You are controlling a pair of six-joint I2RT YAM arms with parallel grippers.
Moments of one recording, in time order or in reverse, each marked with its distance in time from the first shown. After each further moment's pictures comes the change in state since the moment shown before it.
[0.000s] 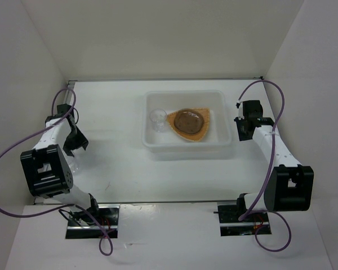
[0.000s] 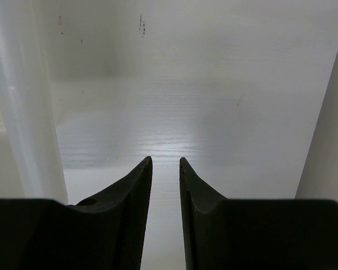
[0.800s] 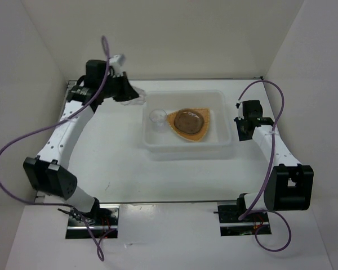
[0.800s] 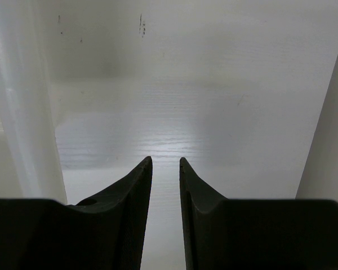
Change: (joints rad) left arm -0.467 -0.050 0.484 0.222 0.612 0.107; right arm 0.000 0.006 0.000 0.001 0.000 0.000
